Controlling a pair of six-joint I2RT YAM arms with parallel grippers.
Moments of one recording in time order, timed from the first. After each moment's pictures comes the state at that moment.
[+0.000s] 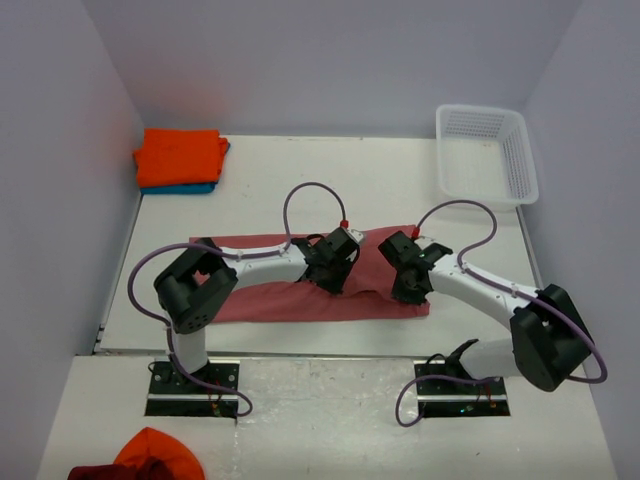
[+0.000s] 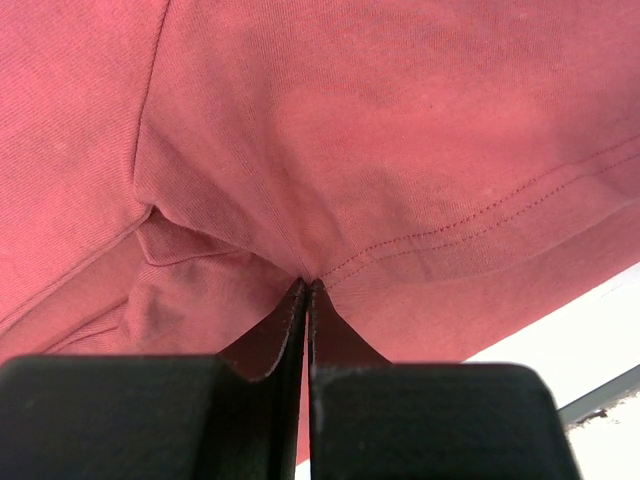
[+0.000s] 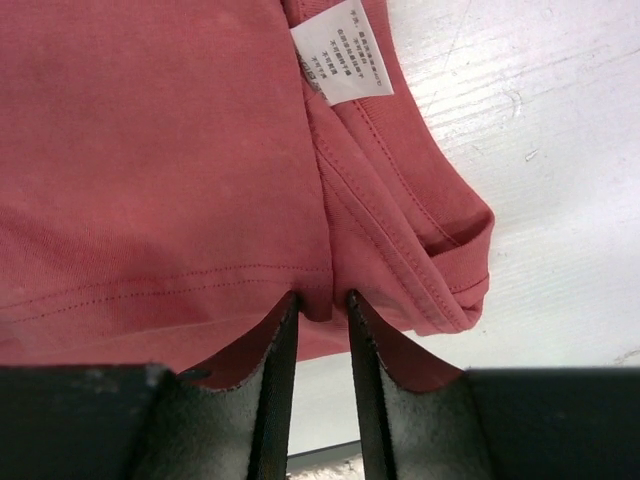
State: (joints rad) left arm -0.95 1.85 1.16 -0.39 -0.02 -0.44; right arm 0.63 1.33 0.76 -0.80 0.30 0.94
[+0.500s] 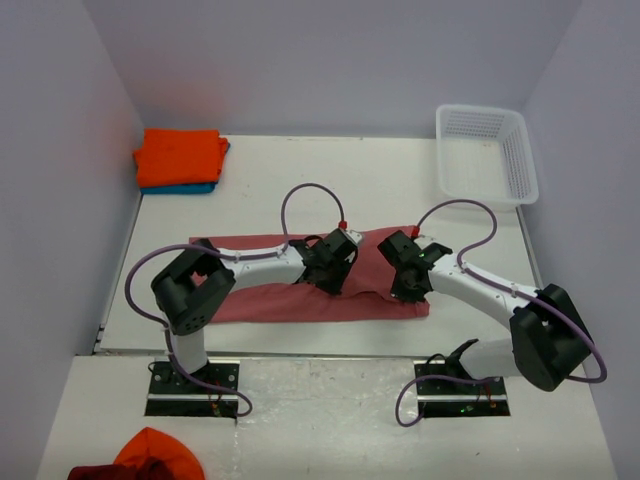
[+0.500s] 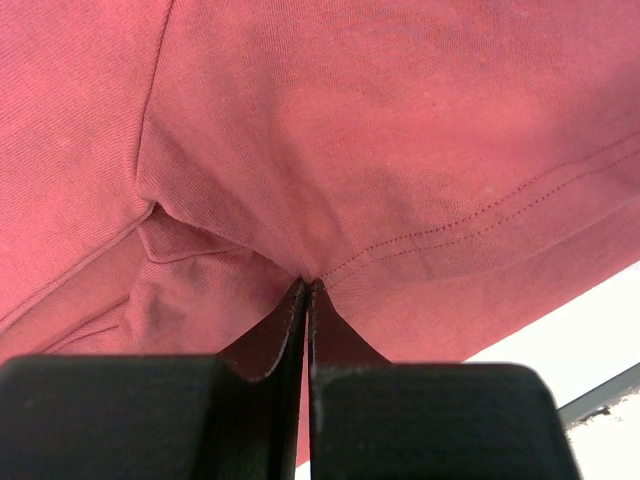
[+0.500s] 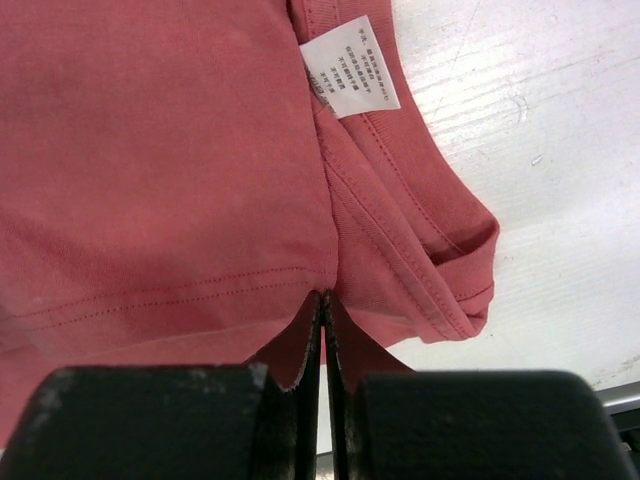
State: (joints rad) left arm -0.95 1.83 1.13 -0.36 -0.02 -0.44; right arm 0.63 1.34 0.76 -0.78 0.30 0.95
